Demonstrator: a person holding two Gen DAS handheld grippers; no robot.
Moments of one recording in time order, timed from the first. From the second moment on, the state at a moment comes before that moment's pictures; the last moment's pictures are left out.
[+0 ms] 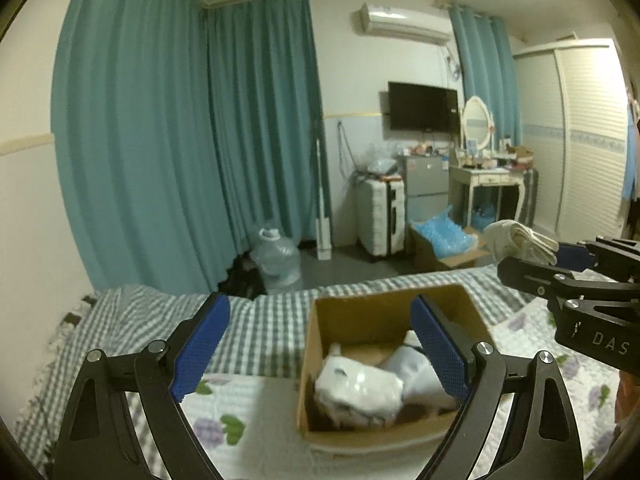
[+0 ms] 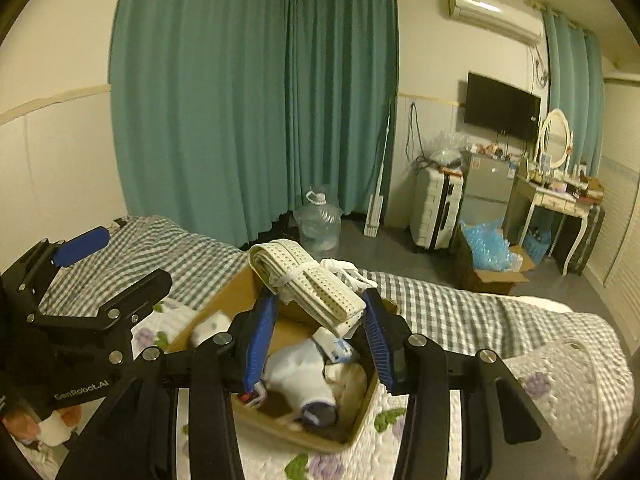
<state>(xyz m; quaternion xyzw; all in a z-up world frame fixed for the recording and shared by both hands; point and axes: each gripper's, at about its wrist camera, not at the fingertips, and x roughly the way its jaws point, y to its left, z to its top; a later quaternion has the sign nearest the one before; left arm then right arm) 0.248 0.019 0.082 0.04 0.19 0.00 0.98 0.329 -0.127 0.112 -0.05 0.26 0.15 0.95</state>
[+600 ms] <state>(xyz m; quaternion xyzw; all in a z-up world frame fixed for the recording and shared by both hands) 0.287 0.014 0.046 0.04 0.22 0.01 0.98 0.399 -0.130 0.035 -0.05 0.35 0.11 0.93</state>
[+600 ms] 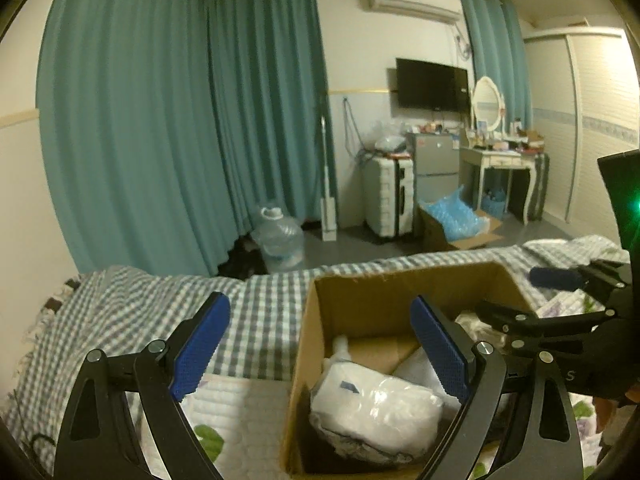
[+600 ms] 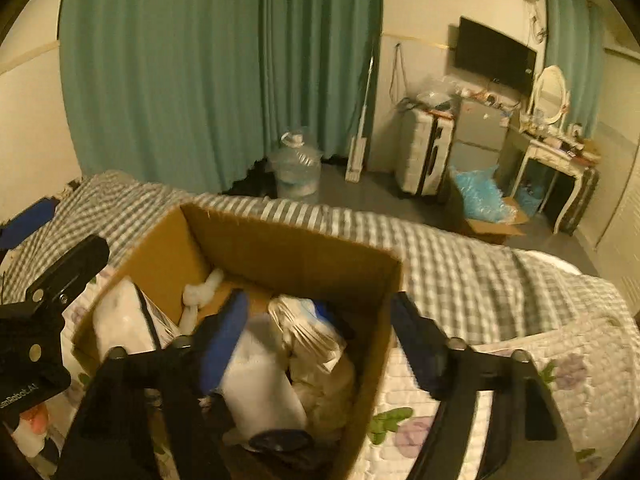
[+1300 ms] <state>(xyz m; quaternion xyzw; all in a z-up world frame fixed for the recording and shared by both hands) 0.028 0.008 0.248 0.03 0.00 0.00 1.00 0.142 -0.161 0.267 -0.04 0.14 0.10 0.98</state>
